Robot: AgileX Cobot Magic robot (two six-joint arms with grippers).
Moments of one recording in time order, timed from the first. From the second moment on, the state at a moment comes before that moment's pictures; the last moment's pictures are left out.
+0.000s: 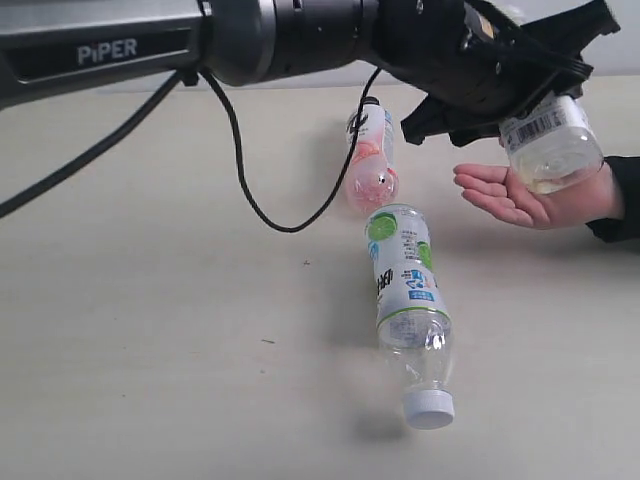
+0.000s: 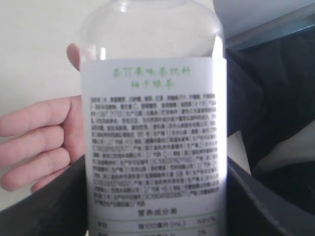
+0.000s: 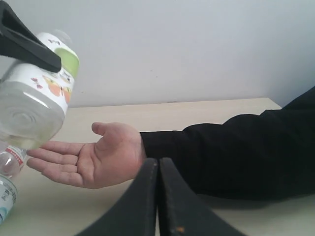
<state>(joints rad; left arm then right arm) -0.94 2.17 -1.88 -0.29 0.42 -0.71 0.05 0.00 0.00 0.06 0.21 -0.04</state>
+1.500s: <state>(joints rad) -0.93 2.30 -1.88 -0.35 0.41 -0.62 0.05 0.00 0.00 0.06 0.21 -0.04</state>
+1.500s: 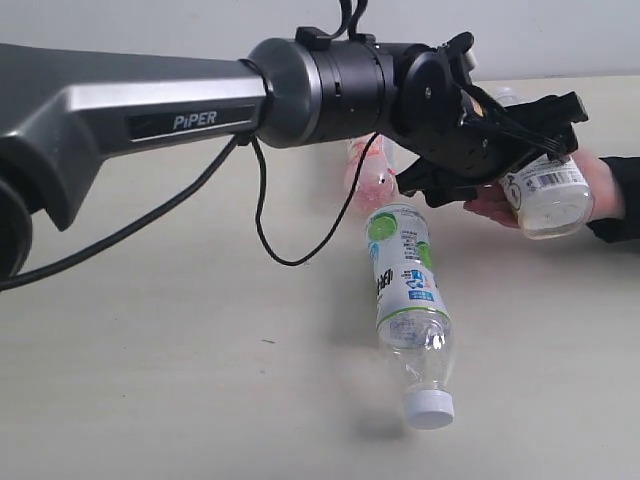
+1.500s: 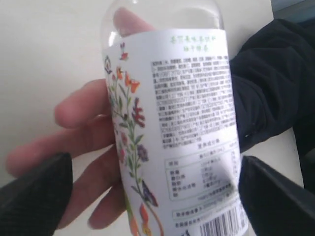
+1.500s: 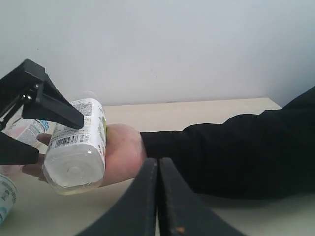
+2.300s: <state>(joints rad) -0.92 2.09 -1.88 -0.29 0.67 -0.33 0.05 0.00 0.00 0.06 0.21 -0.04</state>
